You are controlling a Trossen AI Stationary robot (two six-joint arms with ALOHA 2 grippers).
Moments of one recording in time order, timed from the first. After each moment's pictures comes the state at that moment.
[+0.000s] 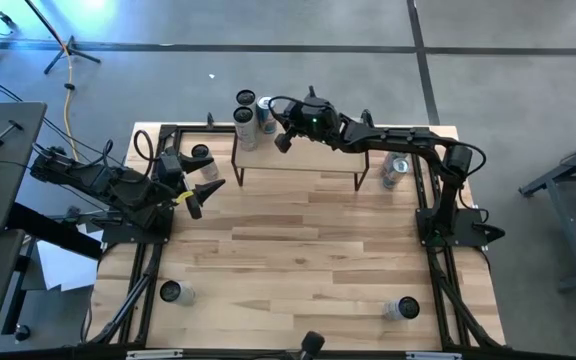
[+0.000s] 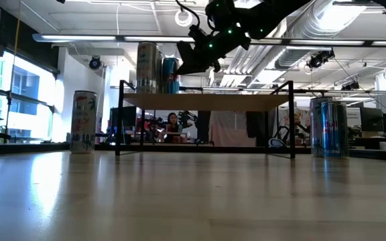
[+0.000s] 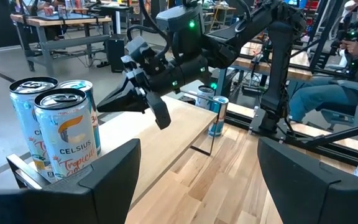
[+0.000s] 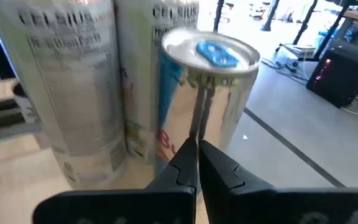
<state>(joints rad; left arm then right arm) -0.38 0.71 0.85 -0.35 -0.88 -0.26 -0.42 1.86 1.44 0.12 0.17 -0.07</state>
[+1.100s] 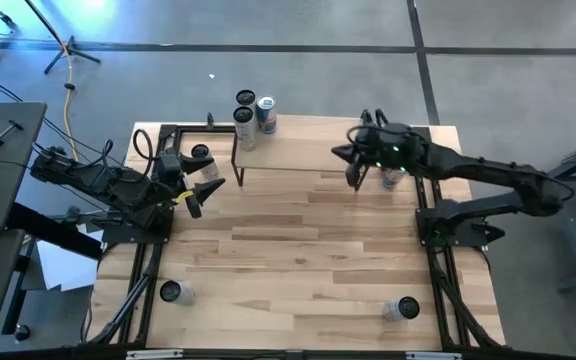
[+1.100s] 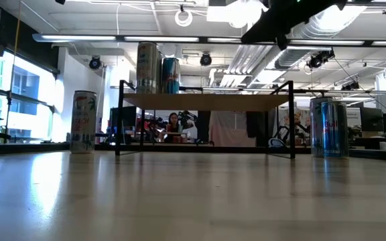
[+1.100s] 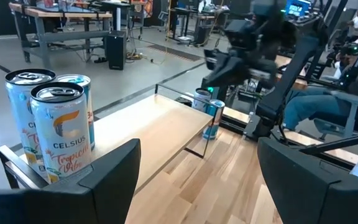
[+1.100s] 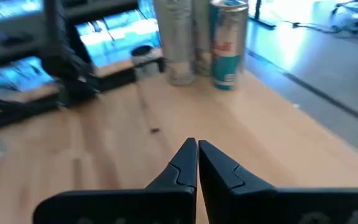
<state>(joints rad) -0.38 0.71 0.85 -0.34 -0.88 -0.32 -0.32 1.07 0.90 -0.18 0.05 0.16</state>
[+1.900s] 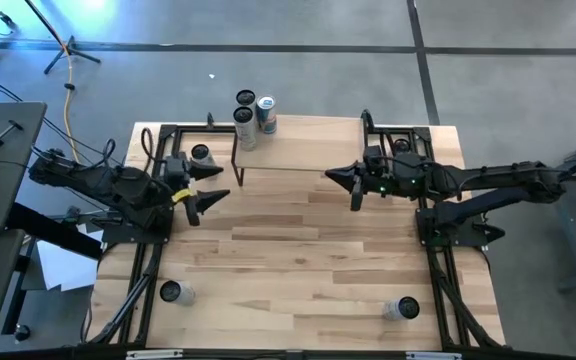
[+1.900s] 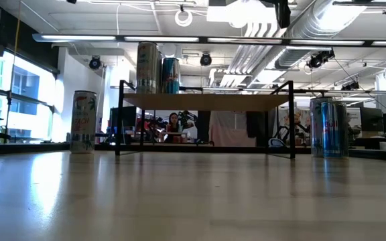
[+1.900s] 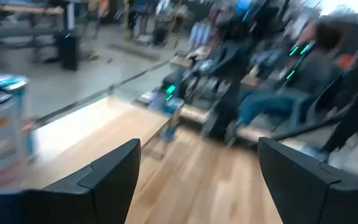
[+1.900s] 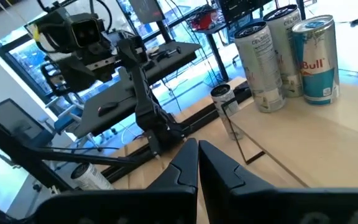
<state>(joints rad) -0.34 0.71 0.80 -0.18 -0.65 -0.27 0.03 1.04 0.88 0.04 0.27 0.49</state>
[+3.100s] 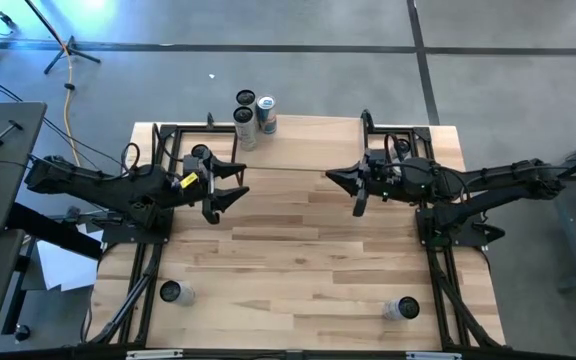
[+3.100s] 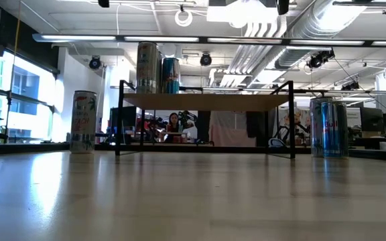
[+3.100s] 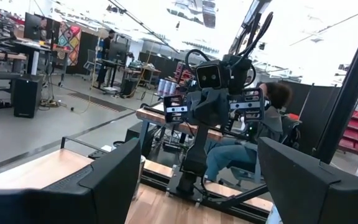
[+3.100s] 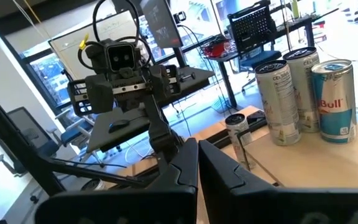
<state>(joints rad) -0.18 0.87 0.66 0.42 -0.40 -0.20 0.10 1.04 0.88 0.16 0.33 0.38</state>
